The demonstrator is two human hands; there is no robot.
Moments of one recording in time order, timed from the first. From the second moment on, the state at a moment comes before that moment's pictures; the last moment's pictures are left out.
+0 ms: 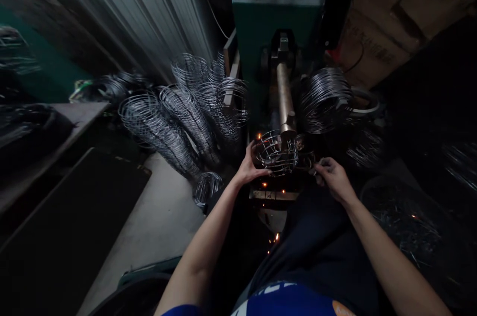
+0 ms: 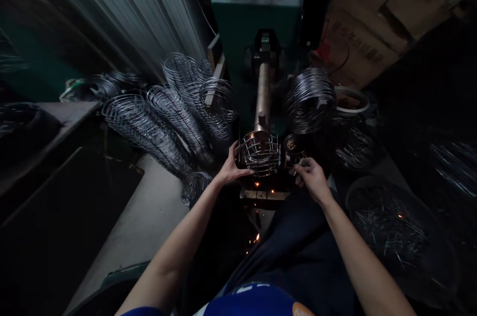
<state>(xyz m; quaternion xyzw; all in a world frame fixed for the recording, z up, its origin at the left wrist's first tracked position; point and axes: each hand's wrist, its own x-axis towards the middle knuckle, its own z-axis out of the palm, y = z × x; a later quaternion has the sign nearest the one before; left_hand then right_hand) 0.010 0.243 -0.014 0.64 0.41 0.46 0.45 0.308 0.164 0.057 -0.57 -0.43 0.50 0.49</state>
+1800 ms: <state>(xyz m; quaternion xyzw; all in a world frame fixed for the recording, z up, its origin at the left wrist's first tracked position) 0.021 0.208 0.071 0.82 0.44 0.32 0.18 0.255 0.176 0.060 -0.37 -0.88 0.01 0.32</state>
